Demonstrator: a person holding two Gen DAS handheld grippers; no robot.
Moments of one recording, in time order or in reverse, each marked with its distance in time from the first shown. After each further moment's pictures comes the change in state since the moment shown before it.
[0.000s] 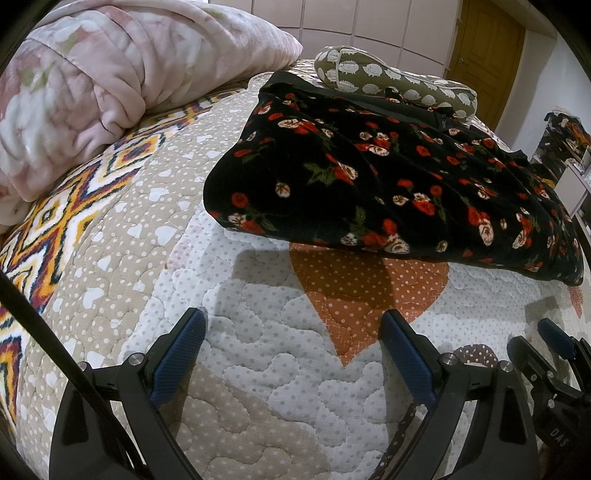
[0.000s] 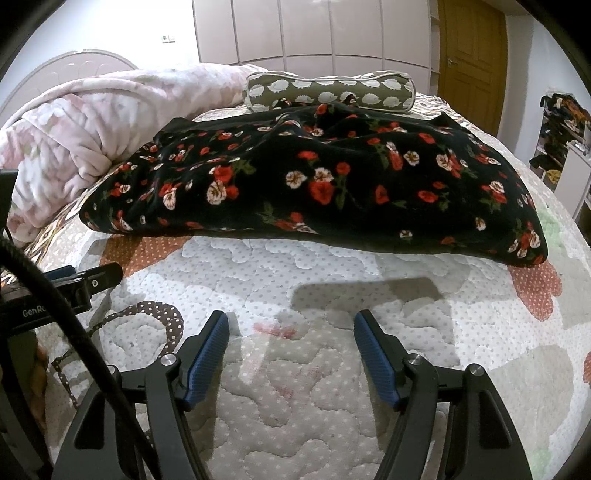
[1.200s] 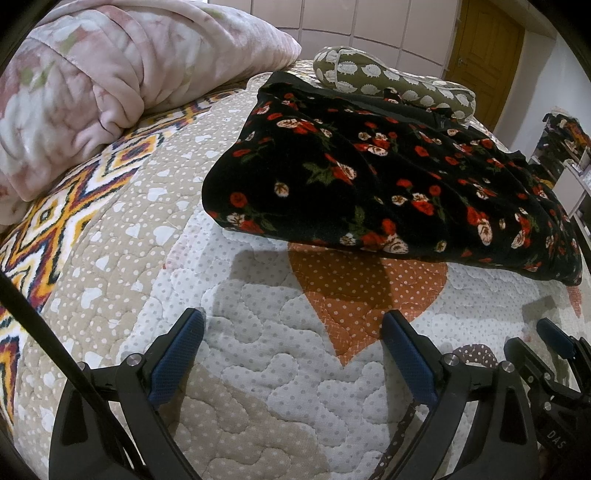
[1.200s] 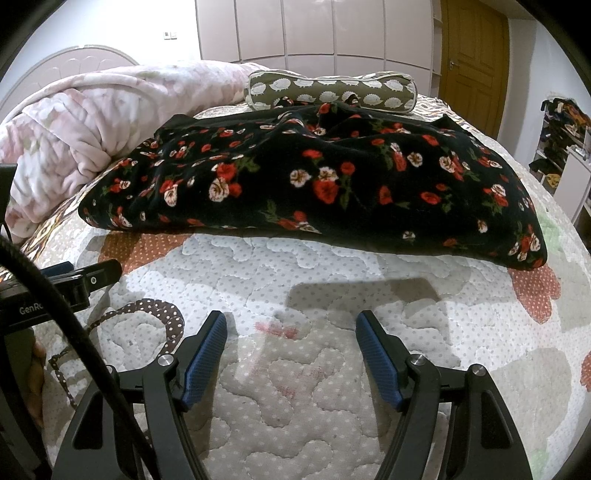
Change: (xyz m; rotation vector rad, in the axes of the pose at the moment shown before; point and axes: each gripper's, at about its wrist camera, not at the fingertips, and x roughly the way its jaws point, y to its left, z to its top) left arm 0.000 0.000 -0.001 -0.001 -0.005 -0.005; right arm 0.002 0.002 -0.001 -0.009 0.001 -0.003
